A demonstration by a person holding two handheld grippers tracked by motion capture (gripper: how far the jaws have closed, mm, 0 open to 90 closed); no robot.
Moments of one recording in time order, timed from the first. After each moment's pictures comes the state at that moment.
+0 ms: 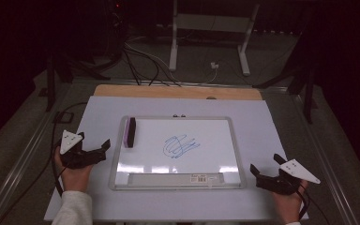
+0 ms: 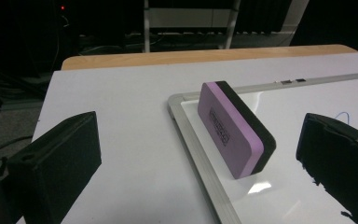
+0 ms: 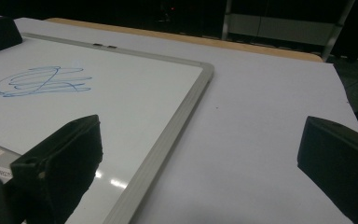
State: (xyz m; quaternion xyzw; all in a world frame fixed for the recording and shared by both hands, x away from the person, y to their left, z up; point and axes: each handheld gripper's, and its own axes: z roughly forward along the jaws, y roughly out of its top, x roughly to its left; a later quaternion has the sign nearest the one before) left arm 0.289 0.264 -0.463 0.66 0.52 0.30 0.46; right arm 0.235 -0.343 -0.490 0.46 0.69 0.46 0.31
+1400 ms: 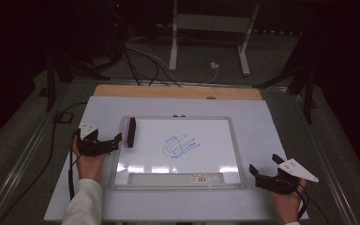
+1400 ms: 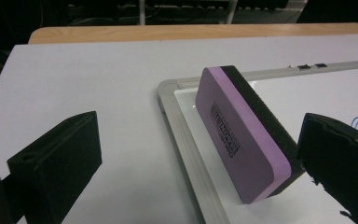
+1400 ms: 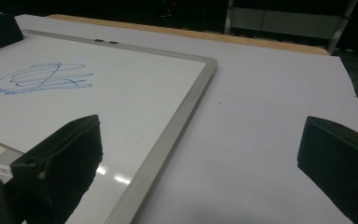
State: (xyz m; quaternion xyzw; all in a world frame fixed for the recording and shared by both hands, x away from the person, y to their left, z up) left arm 0.338 0.241 -0.485 0.68 0.54 0.26 0.43; right arm 0.238 -0.342 -0.492 0.47 0.69 0.46 0.30
